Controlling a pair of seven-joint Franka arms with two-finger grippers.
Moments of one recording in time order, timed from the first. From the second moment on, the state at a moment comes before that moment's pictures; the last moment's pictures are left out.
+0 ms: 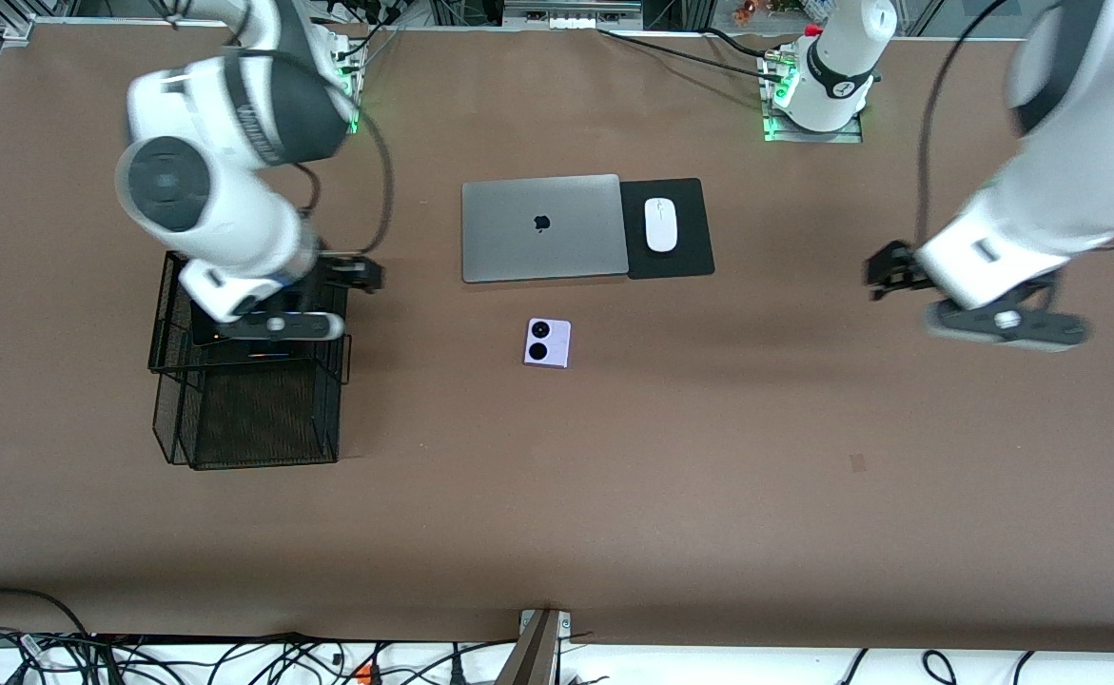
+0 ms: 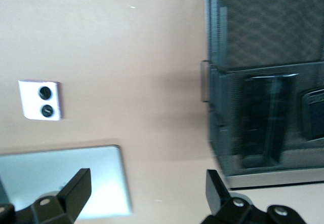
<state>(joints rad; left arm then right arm) -0.04 0.20 -0.12 -1.40 0.06 1.55 0.00 0.84 0.37 -0.47 -1.52 0.21 1.69 0.41</state>
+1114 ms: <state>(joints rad) -0.05 -0.09 -0.06 -1.74 0.05 1.69 0.01 0.92 0.84 -0.23 -1.19 0.17 1.99 1.02</state>
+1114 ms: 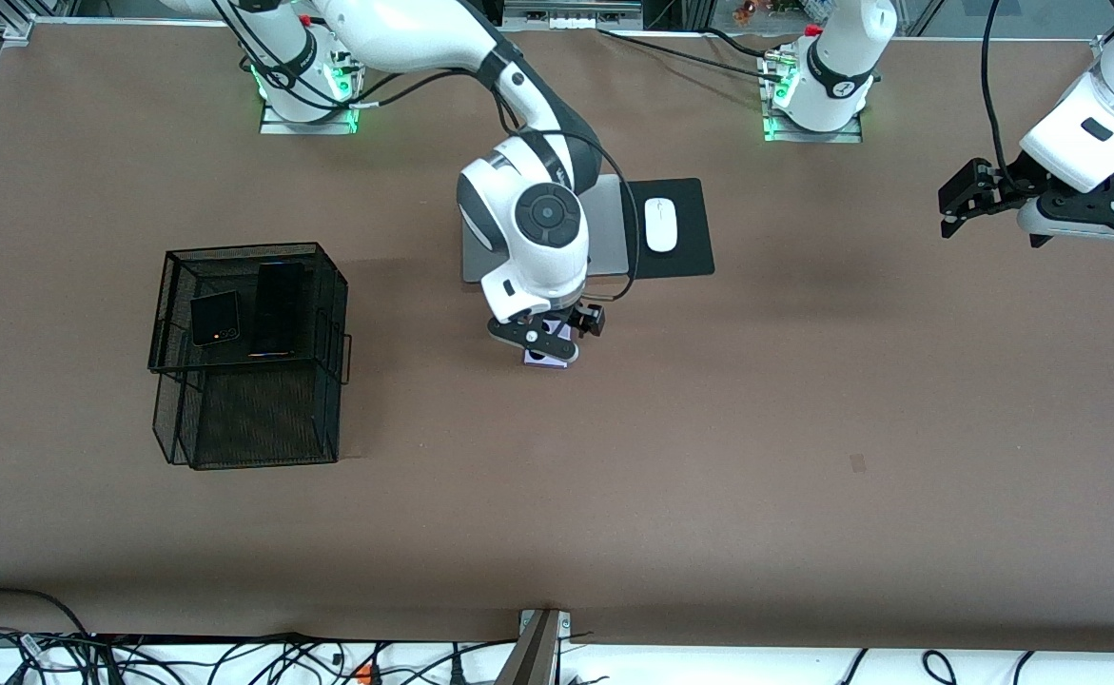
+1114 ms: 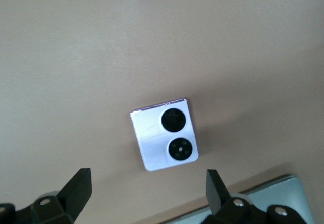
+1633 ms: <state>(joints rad) -0.04 -0.09 -0.05 -1.74 0.00 1.67 -0.03 0.93 0.92 -0.23 -1.24 0.14 2.16 1.02</state>
